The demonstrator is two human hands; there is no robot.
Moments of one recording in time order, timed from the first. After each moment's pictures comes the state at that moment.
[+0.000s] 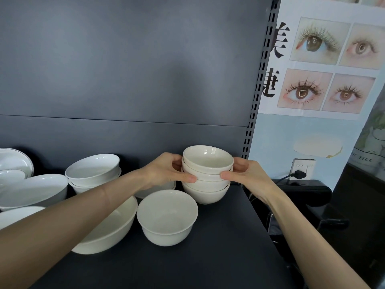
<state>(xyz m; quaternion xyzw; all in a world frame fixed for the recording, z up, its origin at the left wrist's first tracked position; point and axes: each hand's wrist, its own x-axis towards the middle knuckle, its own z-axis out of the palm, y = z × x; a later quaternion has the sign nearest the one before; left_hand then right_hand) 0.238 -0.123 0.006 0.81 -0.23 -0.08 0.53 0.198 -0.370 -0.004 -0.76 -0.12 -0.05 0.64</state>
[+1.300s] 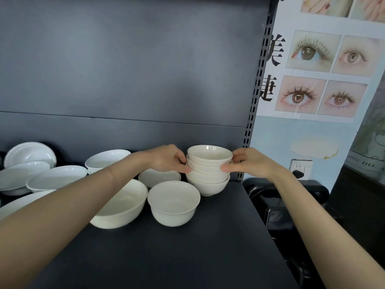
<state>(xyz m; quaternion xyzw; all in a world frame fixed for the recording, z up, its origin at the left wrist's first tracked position) 0.198 -0.112 0.047 0.95 -0.22 -0.04 0.23 0.167 -0.363 0.047 -0.92 -0.08 -0.02 0.38</state>
